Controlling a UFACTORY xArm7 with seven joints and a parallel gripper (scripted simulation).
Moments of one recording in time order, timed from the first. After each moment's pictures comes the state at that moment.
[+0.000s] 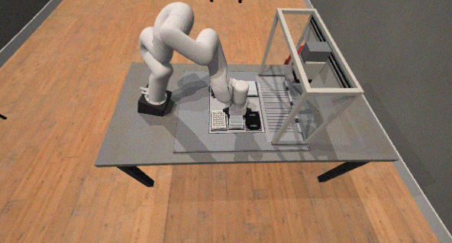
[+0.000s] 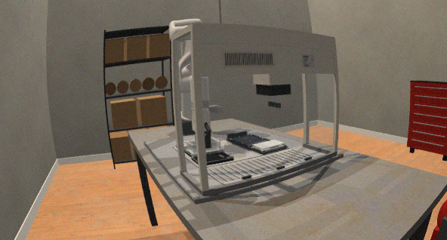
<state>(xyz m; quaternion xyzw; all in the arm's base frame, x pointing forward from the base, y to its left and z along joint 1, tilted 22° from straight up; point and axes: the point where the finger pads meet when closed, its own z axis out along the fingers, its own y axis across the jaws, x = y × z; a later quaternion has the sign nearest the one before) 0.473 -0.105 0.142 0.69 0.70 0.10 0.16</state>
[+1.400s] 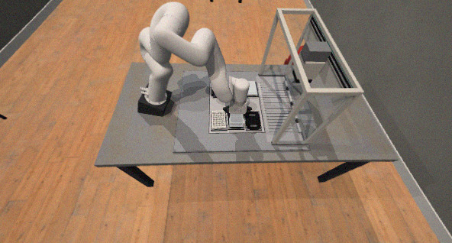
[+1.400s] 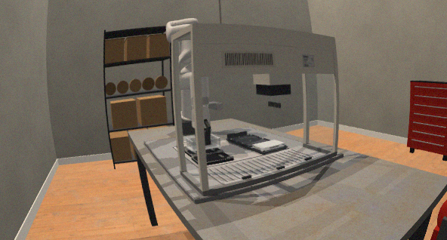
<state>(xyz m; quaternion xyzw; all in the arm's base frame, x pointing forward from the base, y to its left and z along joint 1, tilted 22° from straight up) 0.468 -0.104 0.155 0.69 0.70 0.10 0.16</state>
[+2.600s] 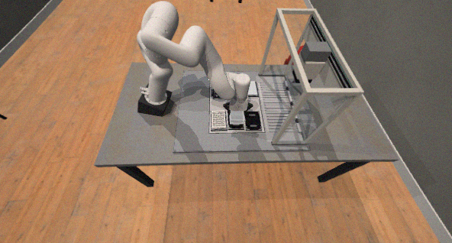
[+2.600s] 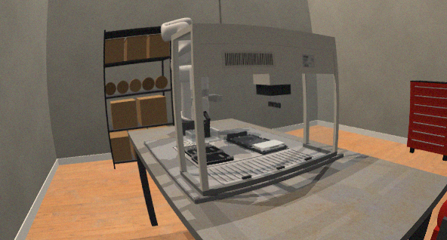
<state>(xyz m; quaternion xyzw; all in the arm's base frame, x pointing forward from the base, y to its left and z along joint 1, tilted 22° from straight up) 0.456 -0.102 0.185 0.69 0.70 0.10 0.16</state>
